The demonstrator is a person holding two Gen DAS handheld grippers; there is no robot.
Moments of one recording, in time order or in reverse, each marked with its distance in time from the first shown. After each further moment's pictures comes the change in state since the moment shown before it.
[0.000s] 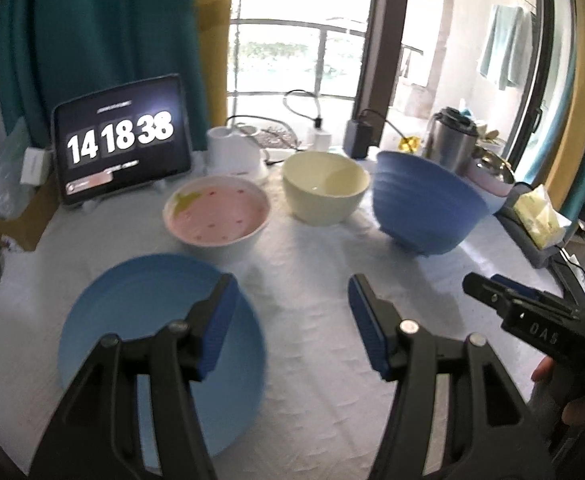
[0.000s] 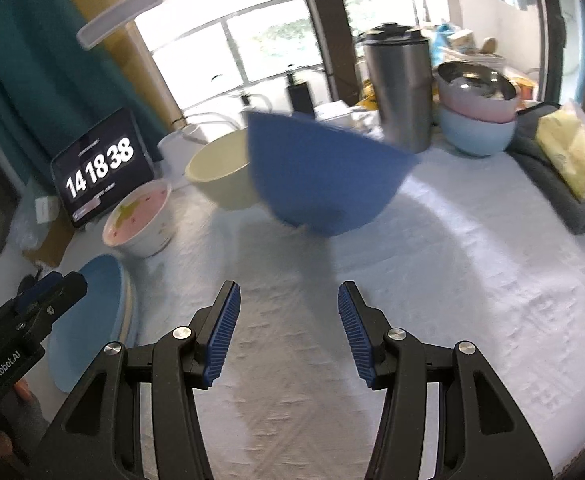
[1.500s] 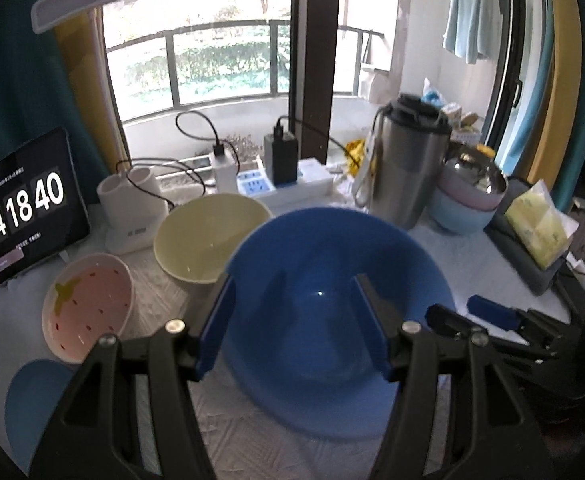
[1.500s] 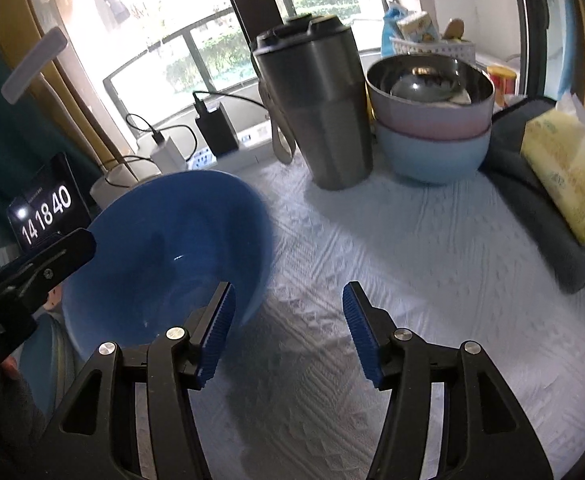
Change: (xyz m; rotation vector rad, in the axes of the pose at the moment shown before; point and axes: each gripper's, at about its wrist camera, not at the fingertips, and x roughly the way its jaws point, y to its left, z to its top) left arm 0.099 -0.102 0.064 0.132 0.014 -0.056; right arm 0.058 -0.085 0.051 0.065 0.011 -0.021
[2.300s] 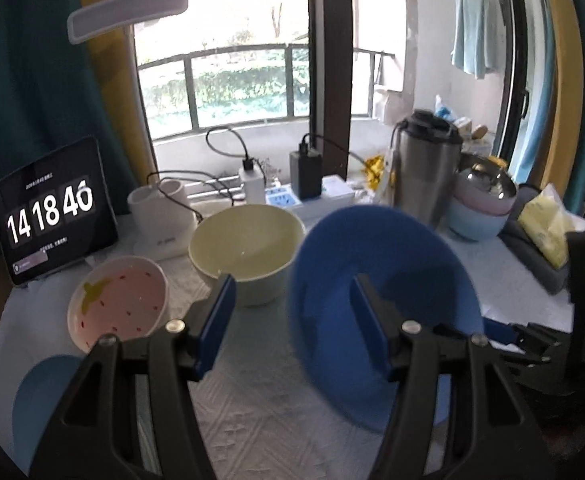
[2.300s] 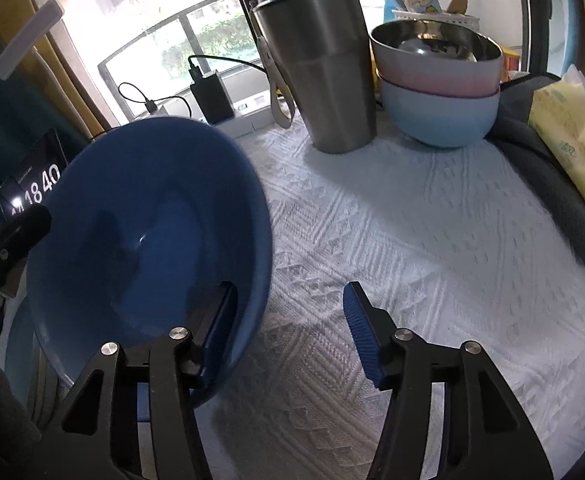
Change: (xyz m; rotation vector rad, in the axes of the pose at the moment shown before) left arm -0.017 0.011 -0.018 0.008 -0.096 0.073; right arm 0.016 0.001 -0.016 -0.008 0.046 -0.027
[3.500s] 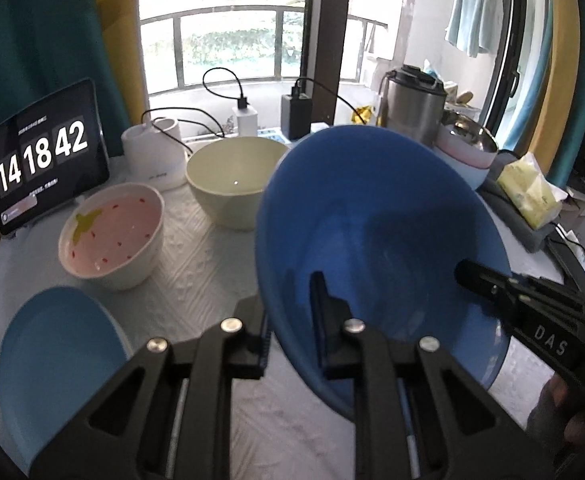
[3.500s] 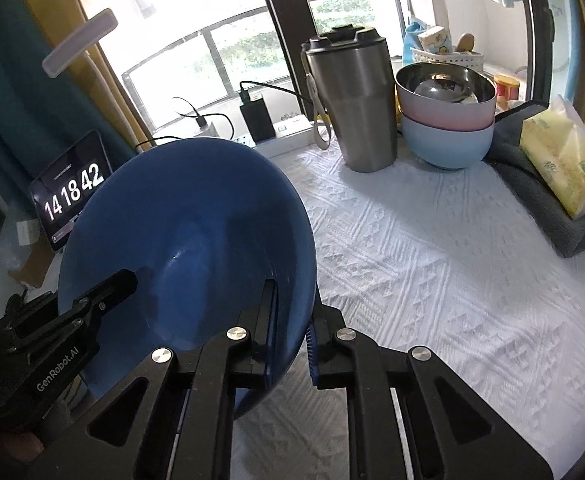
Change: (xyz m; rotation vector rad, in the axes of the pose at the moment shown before) left arm -0.023 0.016 -0.039 -0.039 0.139 -0.096; right arm -0.062 0.035 -0.021 -0.043 -0.081 0.036
